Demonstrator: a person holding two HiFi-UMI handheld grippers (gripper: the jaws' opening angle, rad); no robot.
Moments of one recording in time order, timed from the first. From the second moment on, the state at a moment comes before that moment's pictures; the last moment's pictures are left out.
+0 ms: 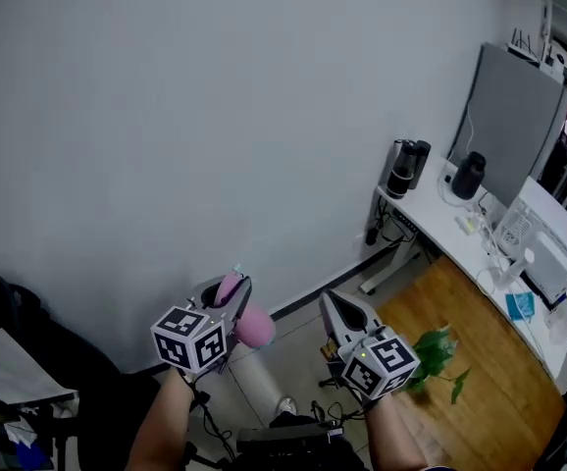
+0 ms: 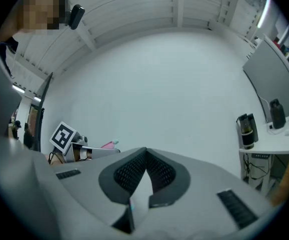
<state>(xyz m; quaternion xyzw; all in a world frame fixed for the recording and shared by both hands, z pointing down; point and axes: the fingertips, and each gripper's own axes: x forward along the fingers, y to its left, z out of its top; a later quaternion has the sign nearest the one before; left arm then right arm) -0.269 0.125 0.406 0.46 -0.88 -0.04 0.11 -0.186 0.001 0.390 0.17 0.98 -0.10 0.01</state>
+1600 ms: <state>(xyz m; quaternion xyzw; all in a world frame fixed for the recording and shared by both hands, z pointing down) -0.209 -0.315 0.426 0.93 -0.33 0.04 0.13 -0.143 -0.210 0.377 -0.47 0.88 -0.06 0.05</state>
